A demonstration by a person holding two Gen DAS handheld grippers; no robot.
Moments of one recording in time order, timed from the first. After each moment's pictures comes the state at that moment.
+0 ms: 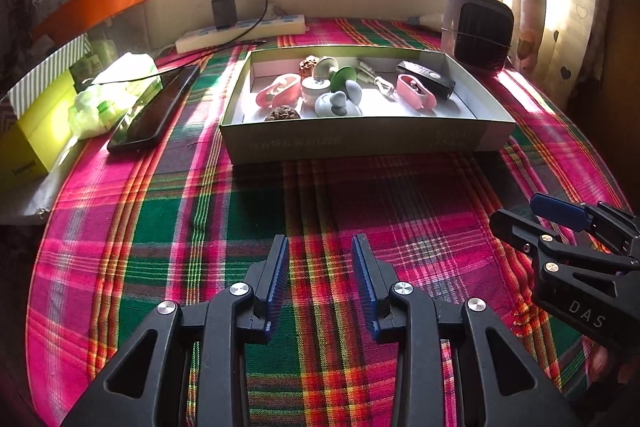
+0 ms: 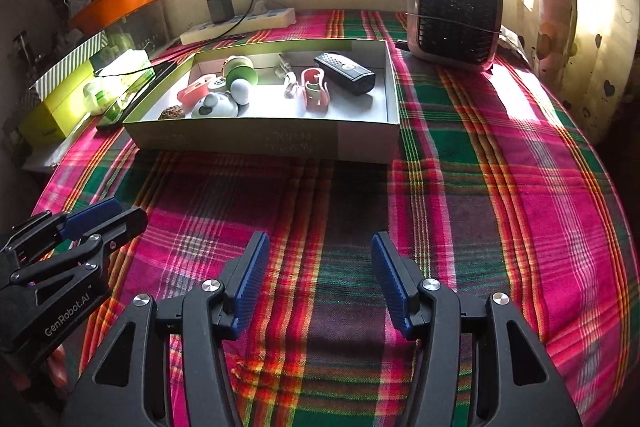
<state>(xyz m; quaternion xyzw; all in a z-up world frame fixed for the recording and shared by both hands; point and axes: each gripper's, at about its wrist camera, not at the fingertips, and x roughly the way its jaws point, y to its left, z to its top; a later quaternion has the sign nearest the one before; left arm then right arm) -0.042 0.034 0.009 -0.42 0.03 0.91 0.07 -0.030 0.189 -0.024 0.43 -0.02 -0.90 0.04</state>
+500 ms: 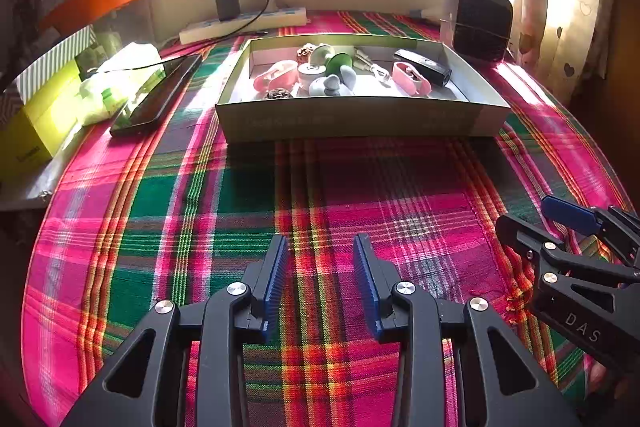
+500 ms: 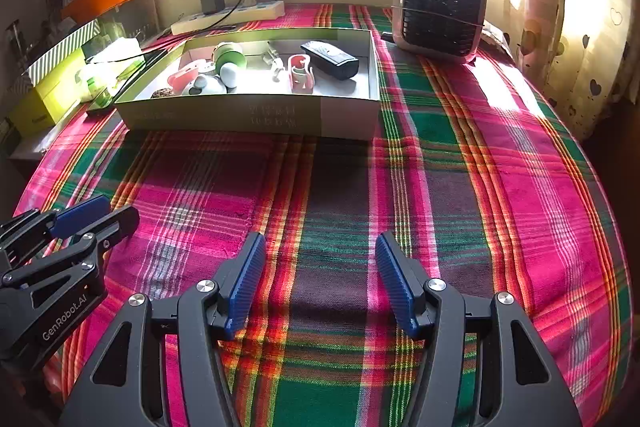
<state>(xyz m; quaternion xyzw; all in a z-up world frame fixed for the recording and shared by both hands) -0.029 0.041 0.006 -0.42 0.03 0.90 0.06 -0.014 0.190 -0.027 0.43 0.00 -0.90 0.02</state>
